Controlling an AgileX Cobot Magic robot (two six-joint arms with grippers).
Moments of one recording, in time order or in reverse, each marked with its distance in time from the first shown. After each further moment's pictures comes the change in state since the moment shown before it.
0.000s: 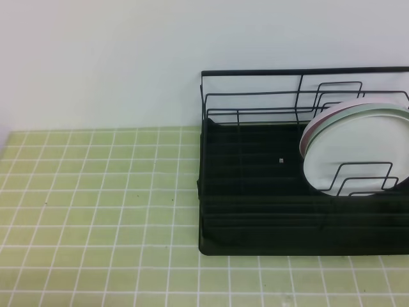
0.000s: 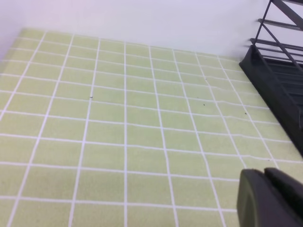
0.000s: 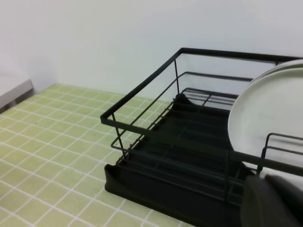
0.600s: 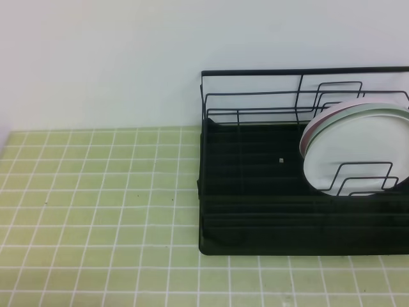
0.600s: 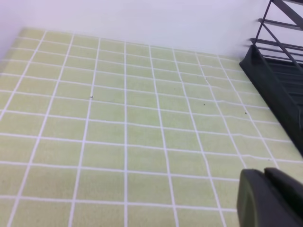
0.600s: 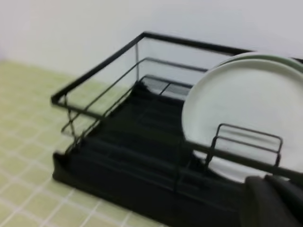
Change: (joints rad) left arm 0.000 0.000 0.005 0.001 -0.003 -0.001; right arm 0.000 0.001 0.018 -0.245 -0.056 0.148
